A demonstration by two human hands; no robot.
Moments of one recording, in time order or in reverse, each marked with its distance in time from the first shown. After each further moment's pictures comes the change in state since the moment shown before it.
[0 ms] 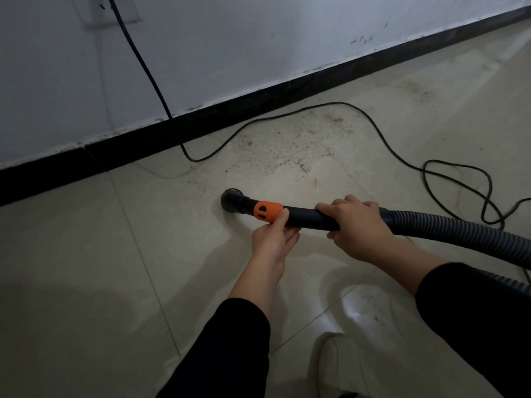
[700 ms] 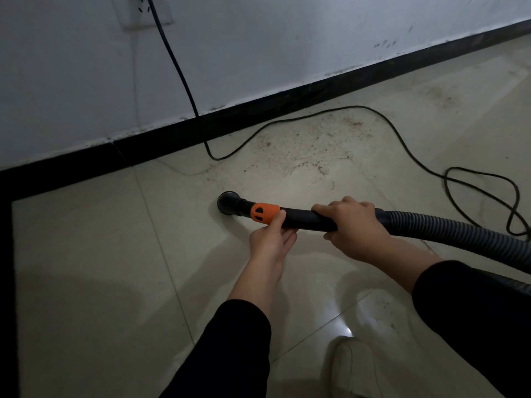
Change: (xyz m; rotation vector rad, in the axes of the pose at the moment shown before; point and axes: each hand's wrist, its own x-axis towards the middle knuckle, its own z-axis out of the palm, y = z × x) left_hand -0.005 0.018 -0.029 -0.066 0.072 0.030; right_hand 0.014 -0.031 0.002 0.036 0.007 -0.073
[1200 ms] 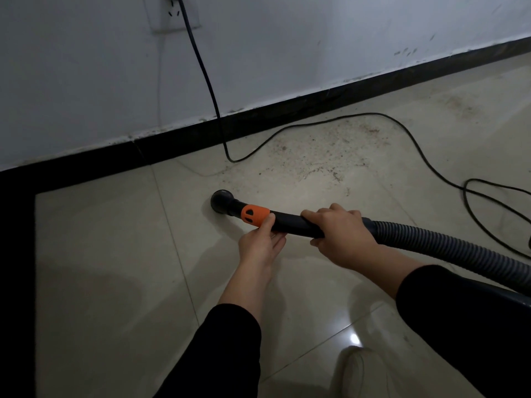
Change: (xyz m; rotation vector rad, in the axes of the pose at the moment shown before) left_hand 0.009 0.022 -0.035 -0.019 0.081 0.054; right_hand 0.017 -0.042 0.005 0.001 -0.033 -0.085
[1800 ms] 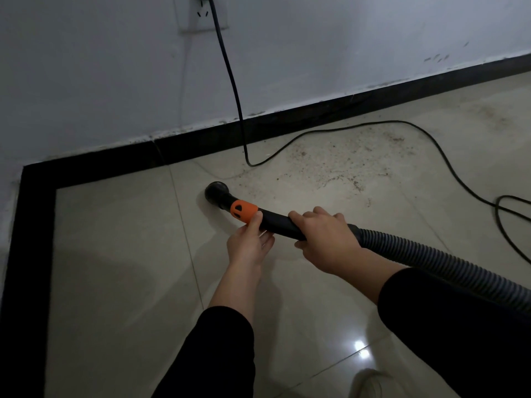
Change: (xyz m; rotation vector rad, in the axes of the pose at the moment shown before) left_hand 0.029 0.029 -0.028 -0.059 0.099 0.086; right_hand 0.039 -0.043 0.009 -0.030 0.010 -0.112
